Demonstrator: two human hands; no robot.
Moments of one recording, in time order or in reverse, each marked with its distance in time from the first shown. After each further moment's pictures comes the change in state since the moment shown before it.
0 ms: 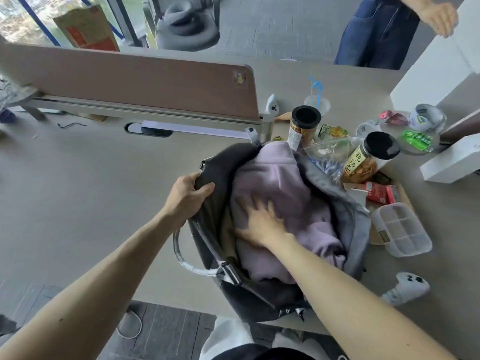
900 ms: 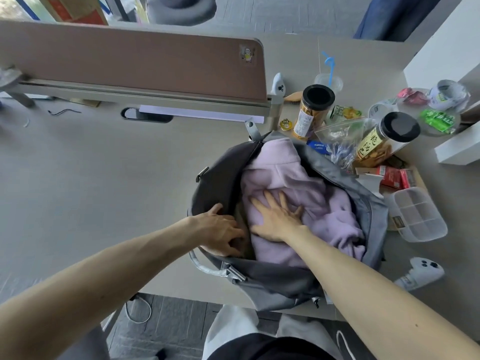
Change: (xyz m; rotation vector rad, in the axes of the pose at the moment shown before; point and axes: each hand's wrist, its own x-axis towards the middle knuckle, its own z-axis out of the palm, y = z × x) left_hand -0.014 -0.043 0.039 1.321 -0.969 0.618; right_hand 0.025 0.022 0.028 -0.150 -0.105 0.026
